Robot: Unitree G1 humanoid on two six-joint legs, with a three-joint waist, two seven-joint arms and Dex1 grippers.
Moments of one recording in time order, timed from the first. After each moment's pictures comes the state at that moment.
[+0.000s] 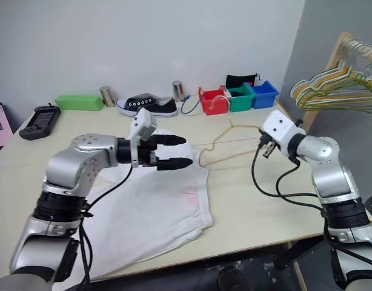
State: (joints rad) left arm -0.72 0.64 -0.08 0.03 -0.43 0.72 -1.14; right arm -0.63 -0.67 0.10 0.01 -0.12 0.25 0.68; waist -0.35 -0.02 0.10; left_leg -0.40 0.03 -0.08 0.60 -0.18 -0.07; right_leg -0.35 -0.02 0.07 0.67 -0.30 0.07
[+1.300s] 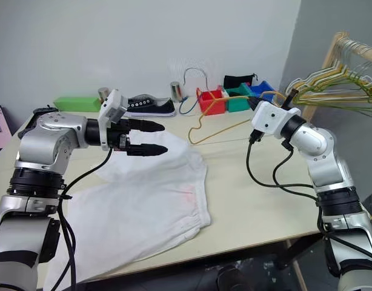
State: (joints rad) left arm -0.89 0.76 -0.08 0.34 -0.35 0.52 -1.39; right arm -0.73 -0.64 0.08 0.17 -0.22 -0.23 0.54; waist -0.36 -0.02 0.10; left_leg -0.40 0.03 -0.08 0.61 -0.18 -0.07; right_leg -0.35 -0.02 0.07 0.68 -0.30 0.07
